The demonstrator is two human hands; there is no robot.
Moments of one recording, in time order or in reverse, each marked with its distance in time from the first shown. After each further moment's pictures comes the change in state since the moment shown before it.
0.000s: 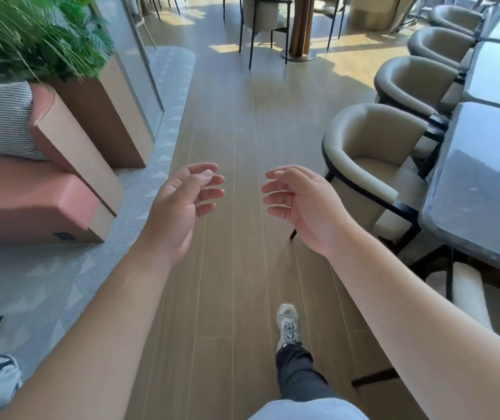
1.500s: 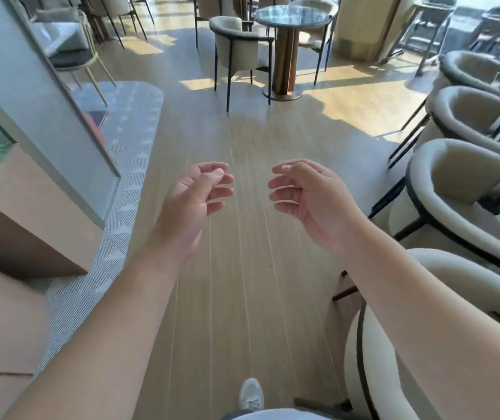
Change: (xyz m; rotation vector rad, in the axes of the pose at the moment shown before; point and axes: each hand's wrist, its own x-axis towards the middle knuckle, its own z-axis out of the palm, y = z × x) left_hand 0.810 0.052 0.138 0.040 -0.080 0.008; right_hand 0.767 -0.226 -0.099 -0.052 0.094 -0.075
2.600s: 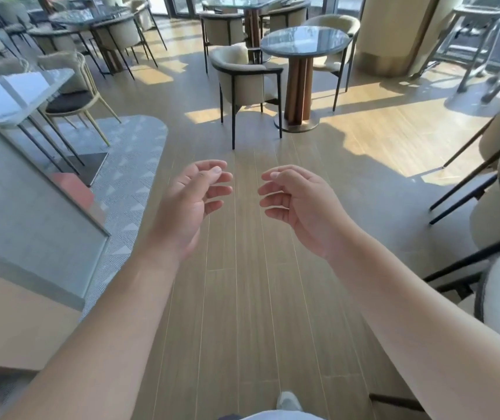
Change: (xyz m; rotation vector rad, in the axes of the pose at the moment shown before) left_hand 0.503 0.037 0.142 0.071 0.023 0.069; right_hand 0.505 -0.114 -0.116 0.044 -0.122 0.001
